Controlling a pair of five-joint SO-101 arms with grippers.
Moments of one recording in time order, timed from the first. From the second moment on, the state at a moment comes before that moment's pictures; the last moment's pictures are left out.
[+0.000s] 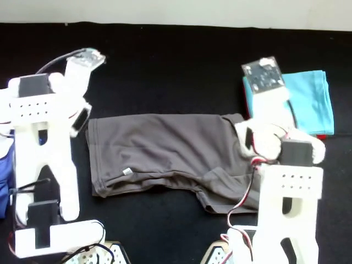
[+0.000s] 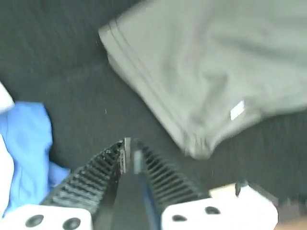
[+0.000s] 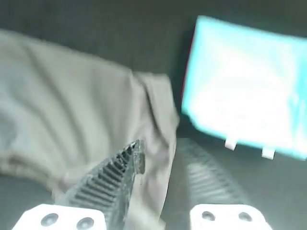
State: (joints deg) left arm -14.7 -6.6 1.2 89.0 -33.4; right arm -3.0 -38.6 23.1 74.4 21.0
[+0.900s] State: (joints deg) left arm -17.3 67.5 -65.5 96.0 -28.4; right arm -4.7 24.1 0.7 46.8 20.7
